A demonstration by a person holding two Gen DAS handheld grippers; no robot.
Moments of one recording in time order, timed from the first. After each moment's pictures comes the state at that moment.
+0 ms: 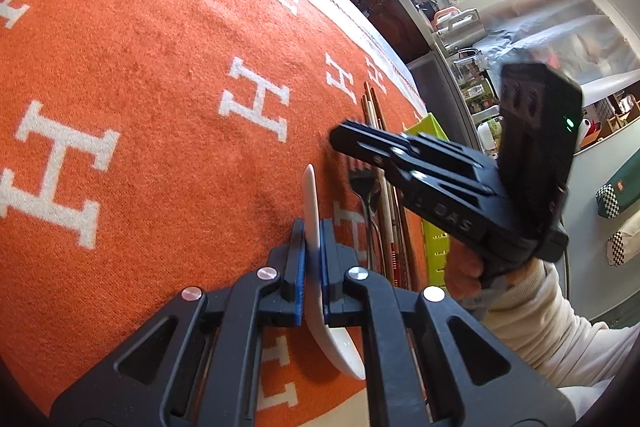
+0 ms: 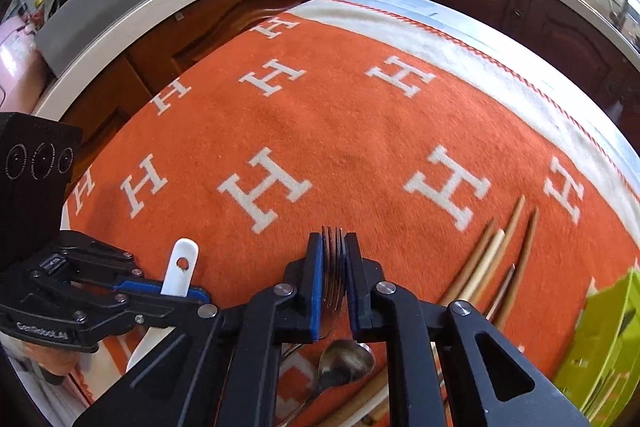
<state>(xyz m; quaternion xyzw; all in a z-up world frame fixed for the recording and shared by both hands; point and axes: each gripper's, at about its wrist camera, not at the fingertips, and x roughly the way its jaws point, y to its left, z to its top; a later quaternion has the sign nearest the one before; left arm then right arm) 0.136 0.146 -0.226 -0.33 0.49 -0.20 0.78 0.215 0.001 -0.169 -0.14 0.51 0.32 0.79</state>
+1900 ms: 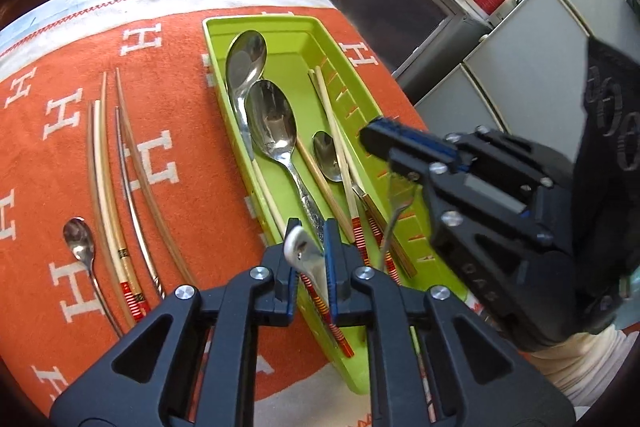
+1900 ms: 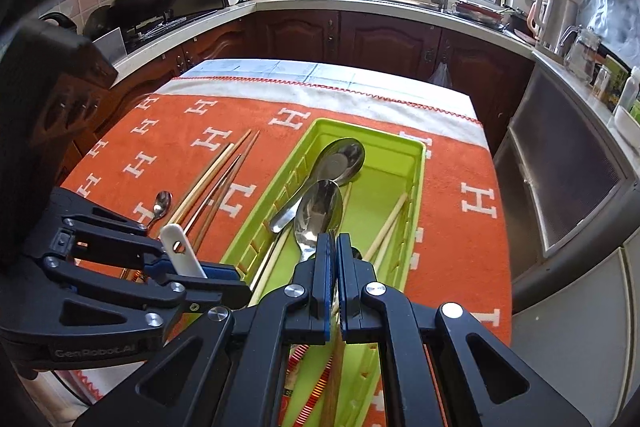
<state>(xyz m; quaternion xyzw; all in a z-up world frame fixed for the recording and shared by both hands) 0.137 -0.138 -0.130 -0.03 0.55 -0.29 0.78 0.110 -0.260 -0.102 -0.07 0.43 0.13 0.89</state>
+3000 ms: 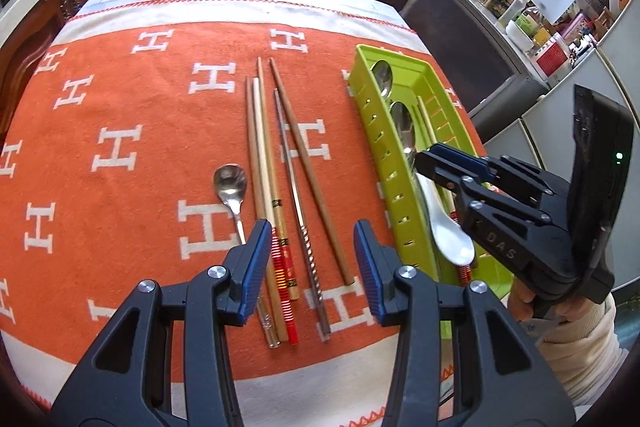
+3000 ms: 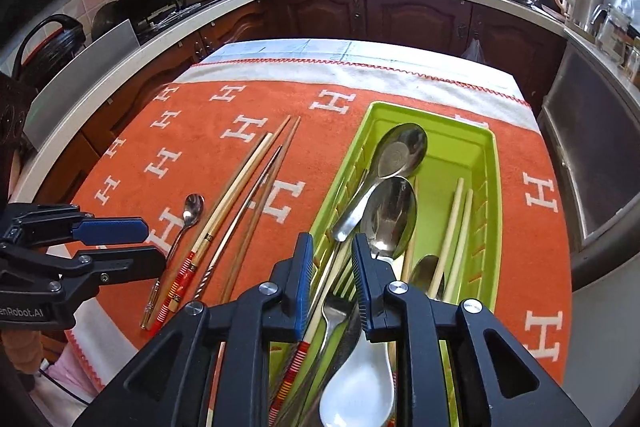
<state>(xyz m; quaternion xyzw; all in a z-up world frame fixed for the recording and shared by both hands) 0.110 -0.027 -0.115 -0.08 0.54 -0.15 0.83 0.135 -0.214 -0.119 -0.04 0.47 0.16 0.87</state>
